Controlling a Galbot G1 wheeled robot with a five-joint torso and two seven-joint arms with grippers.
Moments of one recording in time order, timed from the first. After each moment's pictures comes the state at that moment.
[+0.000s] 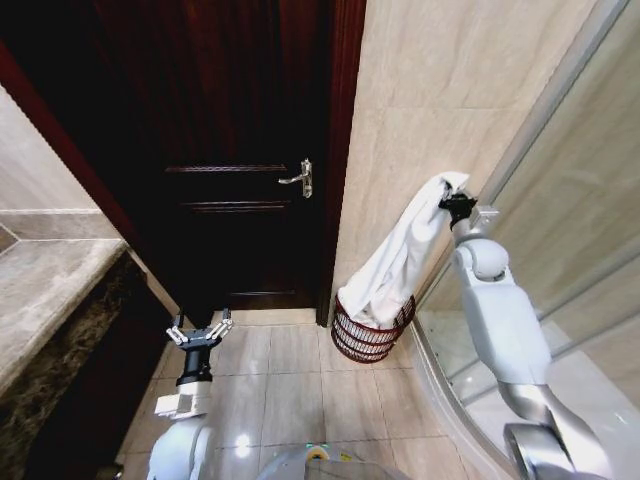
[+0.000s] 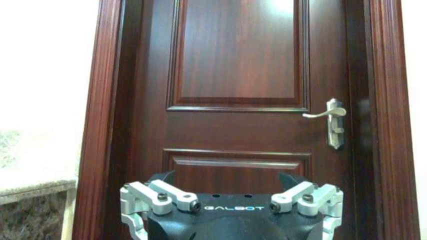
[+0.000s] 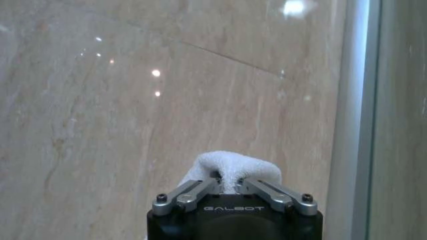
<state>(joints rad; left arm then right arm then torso) 1.70 -1.53 -0.71 -2.12 -0.16 -0.37 -0.04 -0.51 1.12 0.44 1.54 0.19 -0.17 0.15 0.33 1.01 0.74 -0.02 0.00</state>
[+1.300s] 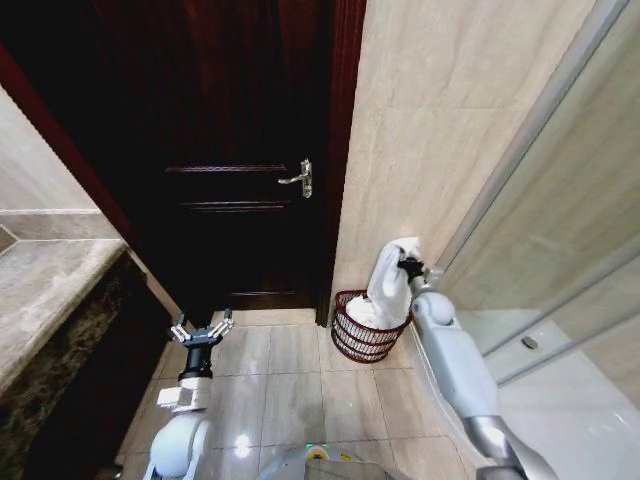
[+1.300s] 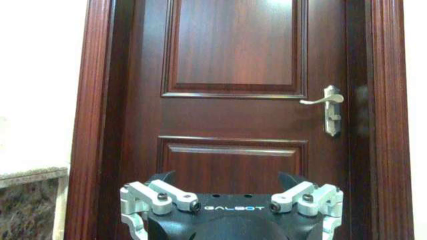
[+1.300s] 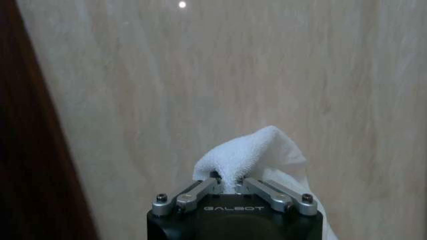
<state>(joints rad) 1.67 -1.49 -0.70 -2.07 -0.19 -0.35 -0.04 -0.80 1.30 0.41 1.40 0.48 -0.14 0.02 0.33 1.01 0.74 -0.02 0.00</state>
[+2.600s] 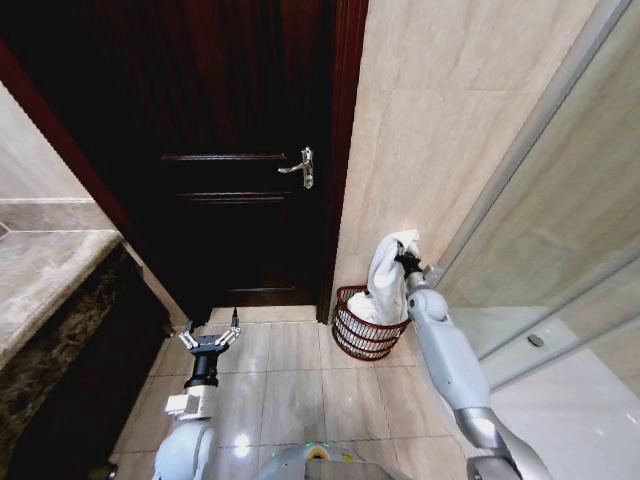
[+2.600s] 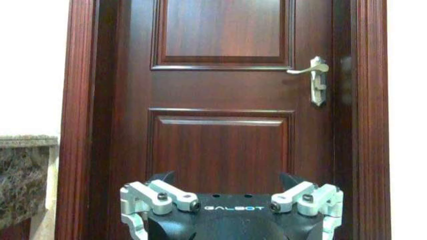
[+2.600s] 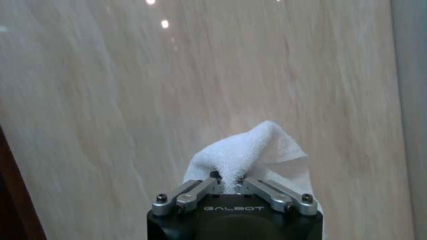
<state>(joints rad) 1.69 -1.55 -0.69 -2.06 -0.13 -0.35 0.01 -0.73 1.31 0.42 1.24 0.52 -0.01 0.00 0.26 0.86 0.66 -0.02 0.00</state>
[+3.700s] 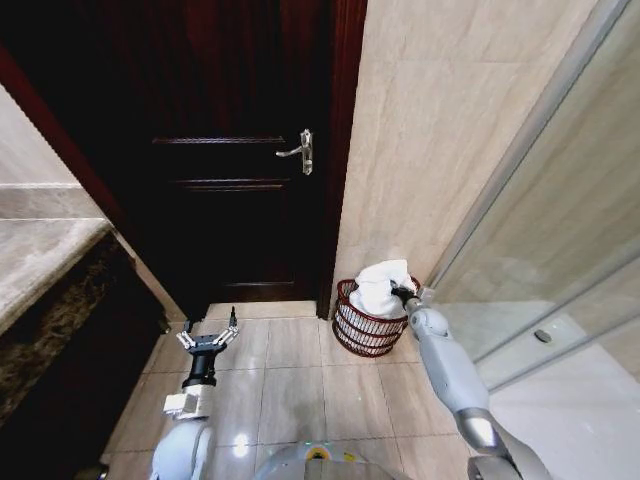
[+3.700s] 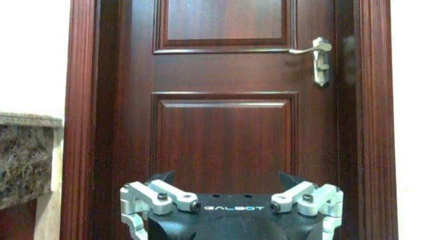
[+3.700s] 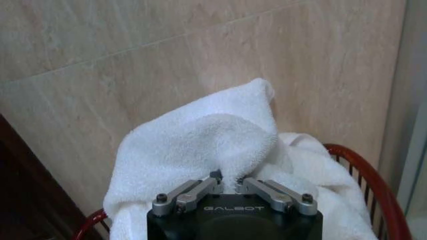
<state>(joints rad) 1.69 -1.54 -0.70 -2.05 -0.13 -0.34 0.01 -0.72 1.31 0.45 1.06 0.49 -0.22 -0.09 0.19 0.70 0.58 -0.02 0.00</state>
